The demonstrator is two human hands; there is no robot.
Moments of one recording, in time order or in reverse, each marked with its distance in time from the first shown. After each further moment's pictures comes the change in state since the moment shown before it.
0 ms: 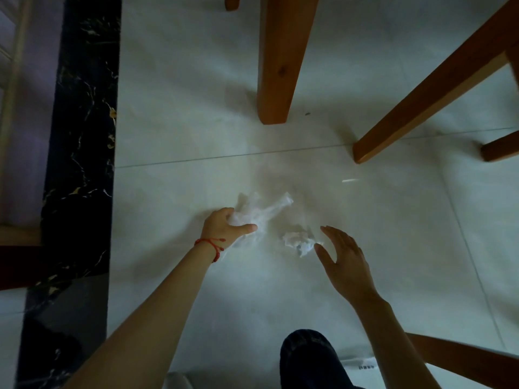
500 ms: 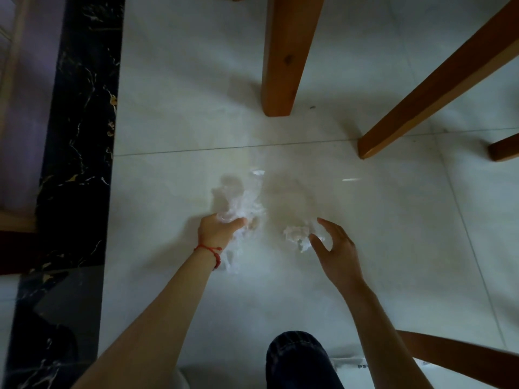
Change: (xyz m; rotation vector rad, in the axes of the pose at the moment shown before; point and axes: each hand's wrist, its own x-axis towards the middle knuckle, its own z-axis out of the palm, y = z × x) left_hand -0.009 -0.018 0.015 -0.431 0.138 -0.164; right_hand 0.014 0.001 0.024 0.242 0.058 0.093
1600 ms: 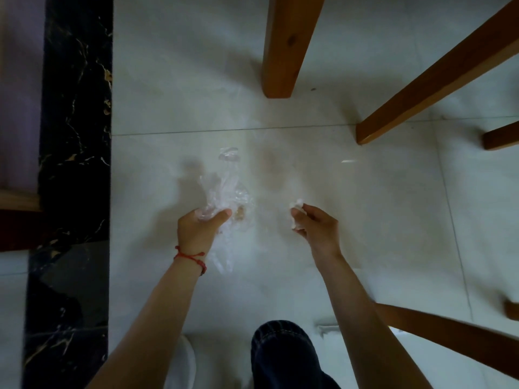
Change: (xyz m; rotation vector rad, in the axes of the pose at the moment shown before) left_hand -0.062 0.018 -0.033 -0.128 0.177 -0.011; right_hand -0.002 -0.057 0.003 0.741 0.011 0.434
